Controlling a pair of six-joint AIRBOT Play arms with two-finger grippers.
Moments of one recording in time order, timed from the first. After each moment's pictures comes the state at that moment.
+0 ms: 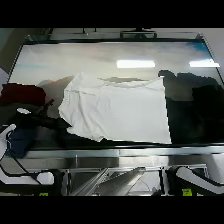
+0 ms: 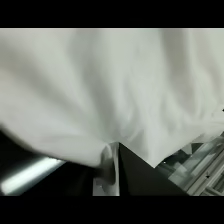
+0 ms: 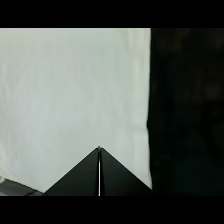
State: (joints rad) left arm 0.36 -1.54 0.79 0.82 -1.29 -0.72; right arm -0.75 -1.25 0.88 -0.79 1.38 0.92
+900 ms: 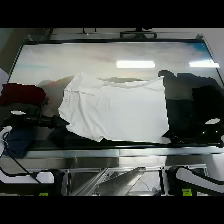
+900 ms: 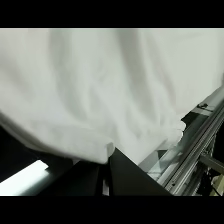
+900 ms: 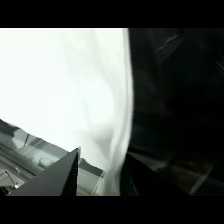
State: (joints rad) left arm 0.44 -1.53 0.79 0.70 -1.36 -0.68; right arm -0.56 -1.34 0.54 -0.97 1.29 0.97
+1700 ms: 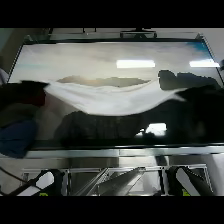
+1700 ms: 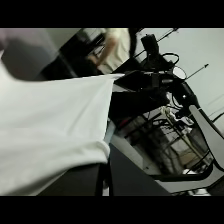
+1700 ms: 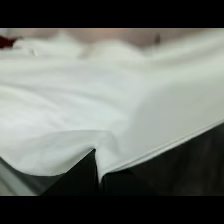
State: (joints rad) left arm 0.46 -1.17 1.17 -0.06 -1.80 -0.72; right arm -0.52 -0.90 1.07 -0.43 1.44 0.90
